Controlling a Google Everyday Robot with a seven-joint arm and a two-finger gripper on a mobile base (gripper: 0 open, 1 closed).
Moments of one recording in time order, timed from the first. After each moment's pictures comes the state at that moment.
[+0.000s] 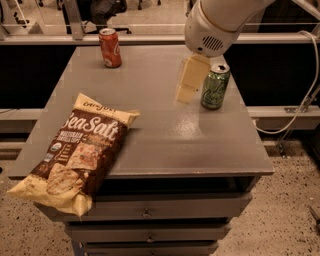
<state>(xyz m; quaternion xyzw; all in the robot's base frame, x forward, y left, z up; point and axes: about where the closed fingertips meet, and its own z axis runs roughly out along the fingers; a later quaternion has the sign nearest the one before) 0.552 -0.062 0.982 -0.64 0.72 0.00 0.27</state>
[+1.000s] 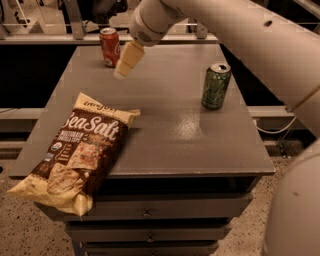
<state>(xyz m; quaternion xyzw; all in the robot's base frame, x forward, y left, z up) 0.711 0.057 0.958 -0.58 0.71 0.03 0.39</state>
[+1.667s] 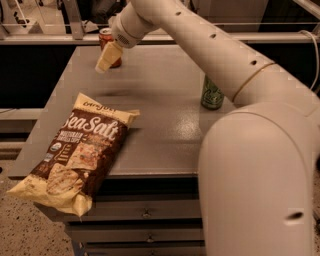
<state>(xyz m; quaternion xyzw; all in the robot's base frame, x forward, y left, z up) 0.791 0.127 0.927 -0.56 0.71 0.08 0.43</state>
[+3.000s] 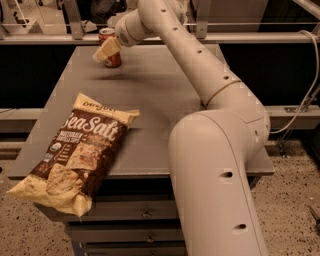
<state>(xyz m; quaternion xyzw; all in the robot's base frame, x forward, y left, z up) 0.873 0.142 0.913 -0.48 0.71 0.15 0.49</state>
